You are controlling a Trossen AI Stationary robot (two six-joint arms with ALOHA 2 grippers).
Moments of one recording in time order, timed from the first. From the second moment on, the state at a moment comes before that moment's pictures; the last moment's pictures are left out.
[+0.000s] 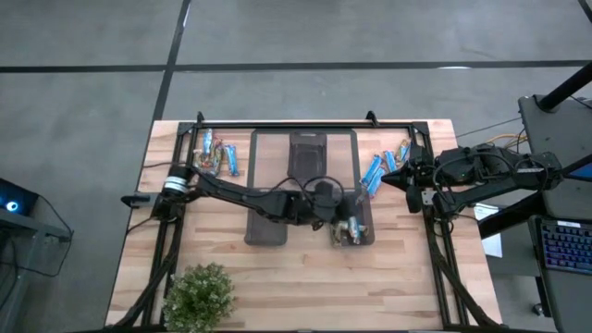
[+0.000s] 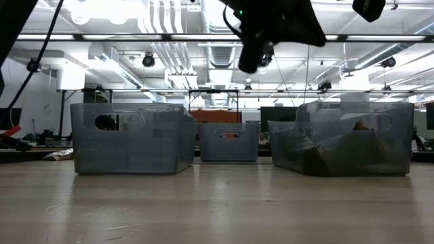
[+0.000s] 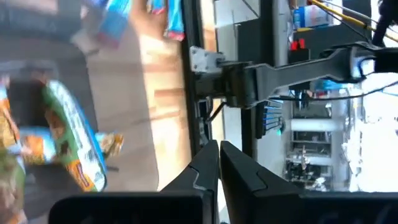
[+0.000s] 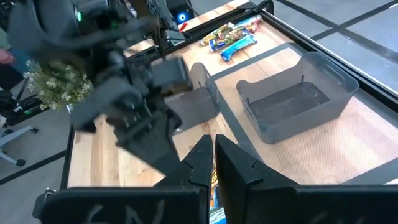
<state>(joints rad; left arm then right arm) -0.16 2.01 1.65 -0.02 -0.36 -1.54 0.16 0.72 1.00 -0.77 0.26 0.51</state>
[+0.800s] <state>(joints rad) -0.10 1.64 1.64 -0.36 -0.32 -0.60 0.17 0.72 1.00 -0.77 0.26 0.52</state>
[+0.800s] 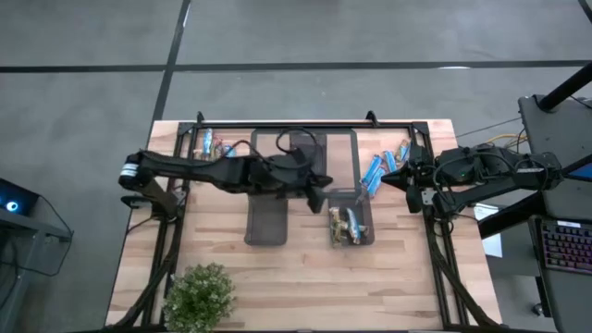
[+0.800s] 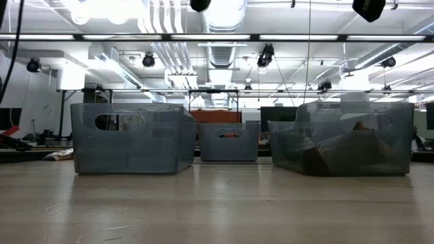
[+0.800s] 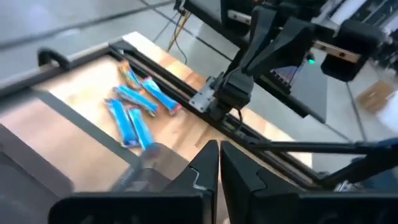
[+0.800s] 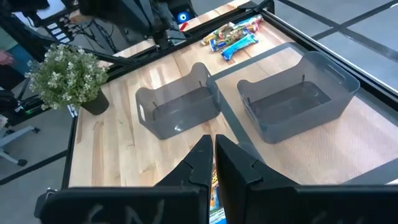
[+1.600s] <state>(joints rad) -0.05 1.08 1.18 -0.22 -0.24 -0.31 0.17 0.72 1.01 -0.69 0.27 0.51</state>
